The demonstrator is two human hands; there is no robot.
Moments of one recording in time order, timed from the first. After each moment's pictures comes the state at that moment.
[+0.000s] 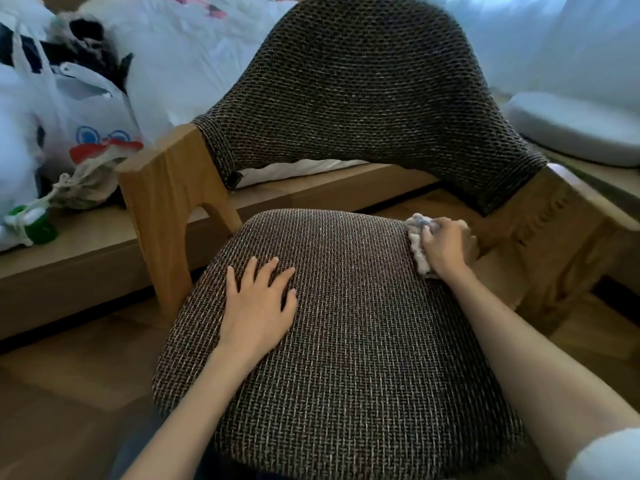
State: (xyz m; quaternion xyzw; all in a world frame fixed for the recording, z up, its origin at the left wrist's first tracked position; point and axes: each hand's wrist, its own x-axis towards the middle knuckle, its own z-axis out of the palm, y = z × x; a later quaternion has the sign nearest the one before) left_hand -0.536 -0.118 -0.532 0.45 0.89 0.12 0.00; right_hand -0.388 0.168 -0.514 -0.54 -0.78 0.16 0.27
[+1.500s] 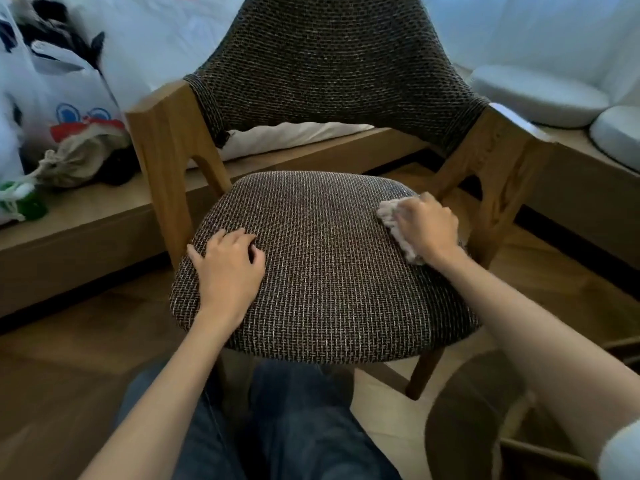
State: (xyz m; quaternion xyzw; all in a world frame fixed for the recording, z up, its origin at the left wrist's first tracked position) left_hand -0.505 -0.178 -0.522 0.37 0.89 0.24 -0.06; right_hand -0.317 0.060 -0.503 -0.46 -0.87 0.00 0.18
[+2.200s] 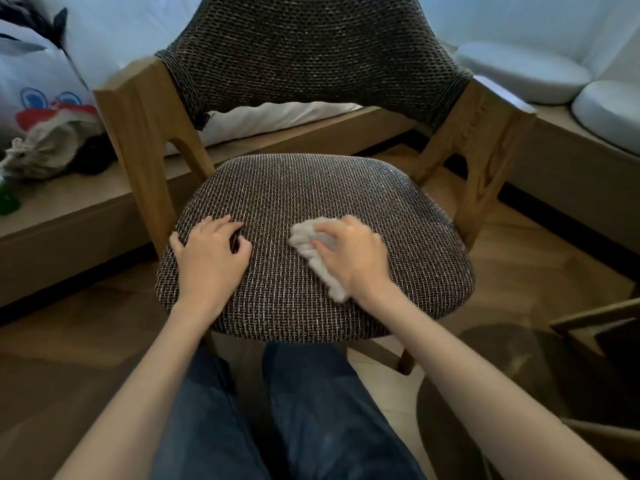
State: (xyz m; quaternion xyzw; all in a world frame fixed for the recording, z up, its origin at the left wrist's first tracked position) left_hand -0.508 -0.188 -0.528 0.40 0.88 0.25 -0.06; right_hand -0.348 -0.064 -0.521 -0.38 -0.88 0.15 0.23
